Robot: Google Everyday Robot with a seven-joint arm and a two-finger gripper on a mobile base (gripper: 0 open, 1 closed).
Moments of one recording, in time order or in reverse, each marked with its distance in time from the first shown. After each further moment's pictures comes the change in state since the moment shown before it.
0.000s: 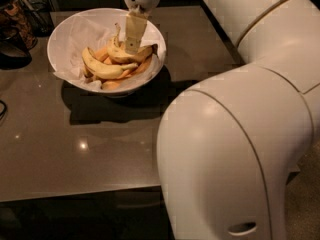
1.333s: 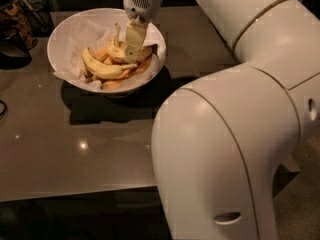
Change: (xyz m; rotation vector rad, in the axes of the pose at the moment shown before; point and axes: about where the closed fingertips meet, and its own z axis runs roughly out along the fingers) arm 0.004 0.007 0.024 -0.083 -0.007 0.024
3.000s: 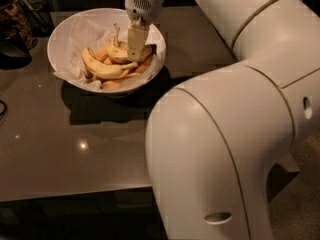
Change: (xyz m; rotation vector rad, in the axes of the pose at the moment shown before) arm 0.005 -0.001 0.002 0.000 0.021 0.006
